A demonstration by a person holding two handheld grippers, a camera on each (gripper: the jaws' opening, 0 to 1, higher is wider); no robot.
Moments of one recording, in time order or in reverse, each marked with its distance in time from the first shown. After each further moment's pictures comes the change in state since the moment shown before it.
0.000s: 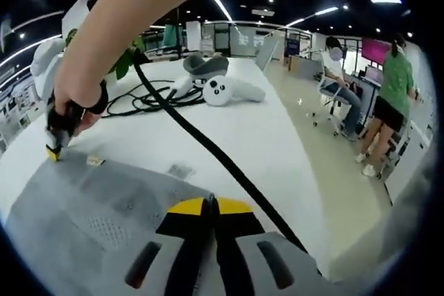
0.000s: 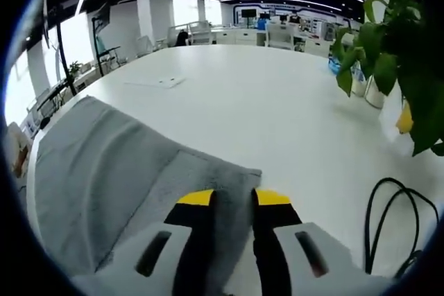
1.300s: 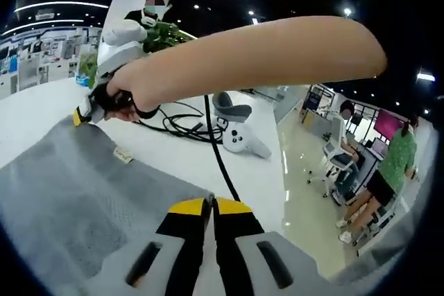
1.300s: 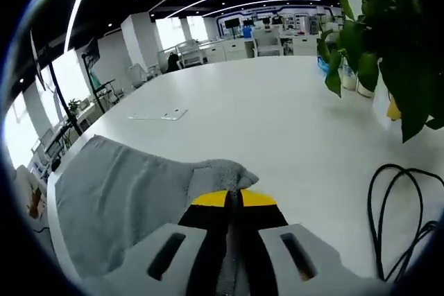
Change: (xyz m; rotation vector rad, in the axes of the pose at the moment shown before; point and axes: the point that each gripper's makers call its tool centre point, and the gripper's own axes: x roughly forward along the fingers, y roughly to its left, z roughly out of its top) left arm -0.068 0.018 0.053 -0.292 -0.181 0.011; right arm -0.028 0.013 0.035 0.189 -0.090 0.012
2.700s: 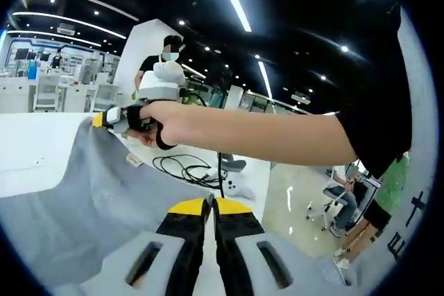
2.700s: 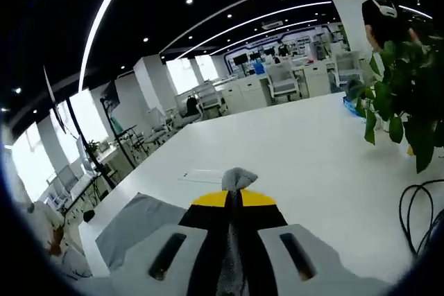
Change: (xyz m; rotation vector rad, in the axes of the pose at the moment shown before) left arm -0.173 0.001 0.072 -0.027 -0.247 0.055; right arm -0.047 0.148 0.117 0.114 -0.238 0.124
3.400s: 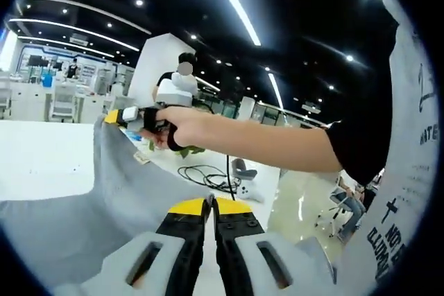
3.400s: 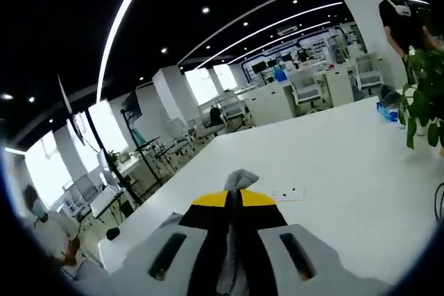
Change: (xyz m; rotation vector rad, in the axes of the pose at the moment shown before) left arm -0.114 0.037 0.022 -0.005 -0.063 0.095; right arm 0.047 0.105 0.025 0.018 -0.049 0.128
